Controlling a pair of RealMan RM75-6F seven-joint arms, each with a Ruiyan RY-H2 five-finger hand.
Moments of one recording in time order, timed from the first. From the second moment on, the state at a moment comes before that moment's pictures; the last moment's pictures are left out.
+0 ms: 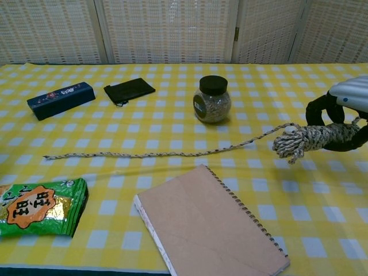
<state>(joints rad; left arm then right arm) -0.29 -1.18 -0.11 -1.51 1.58 1.33 -0.02 0.56 -1.31 0.02 -1.36 -1.59 1.04 0.02</state>
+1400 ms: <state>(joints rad) -0.59 -1.53 -0.13 -1.28 1.30 0.92 0.10 0.67 -1.31 0.10 -1.48 -1.39 0.89 -0.13</state>
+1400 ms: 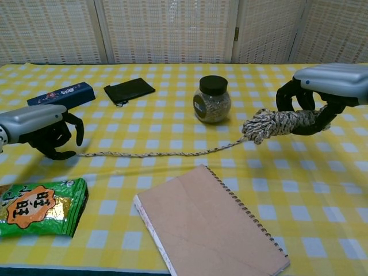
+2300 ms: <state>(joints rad) -0.62 -1.55 -0.12 -1.25 1.23 0.88 0.15 0.67 -1.32 0.08 -1.46 -1.38 0.89 -0.11</state>
